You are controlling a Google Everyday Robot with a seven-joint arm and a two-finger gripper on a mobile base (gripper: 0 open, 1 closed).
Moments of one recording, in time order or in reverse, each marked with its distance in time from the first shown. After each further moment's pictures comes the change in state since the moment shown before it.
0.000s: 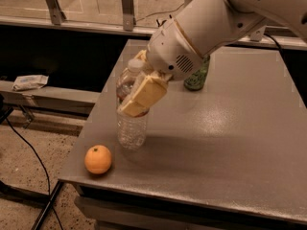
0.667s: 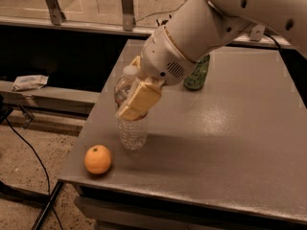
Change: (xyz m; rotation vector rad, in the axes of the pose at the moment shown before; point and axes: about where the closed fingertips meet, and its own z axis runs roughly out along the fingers) arm 0.007 -0.005 0.016 0.021 0.072 -0.016
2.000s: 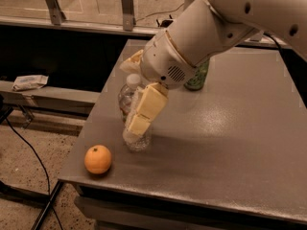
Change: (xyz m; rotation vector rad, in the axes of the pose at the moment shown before) arm -0.001 0.006 0.003 -0.005 -0.038 0.002
